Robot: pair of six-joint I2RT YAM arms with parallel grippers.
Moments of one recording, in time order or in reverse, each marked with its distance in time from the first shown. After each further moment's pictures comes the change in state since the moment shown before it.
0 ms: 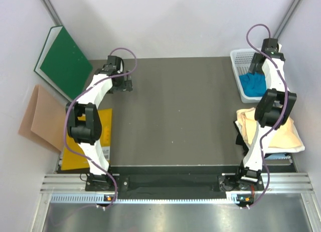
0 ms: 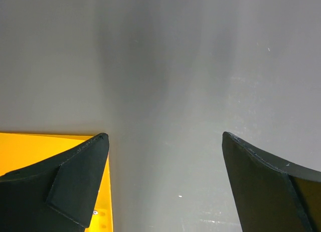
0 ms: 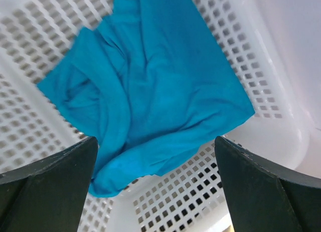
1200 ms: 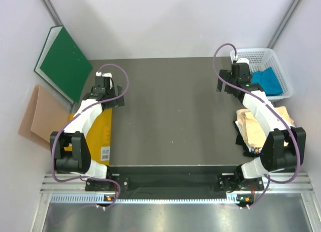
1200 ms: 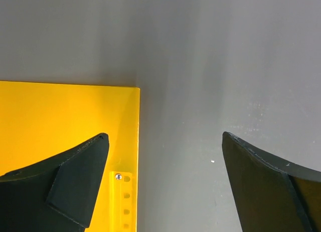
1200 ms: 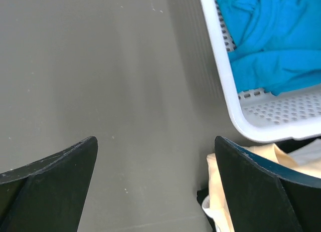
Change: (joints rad) left arm 0.057 -0.420 -0.540 0.244 0.013 0.059; right arm 0.372 -0.727 -0.916 0.386 -0.095 0.086
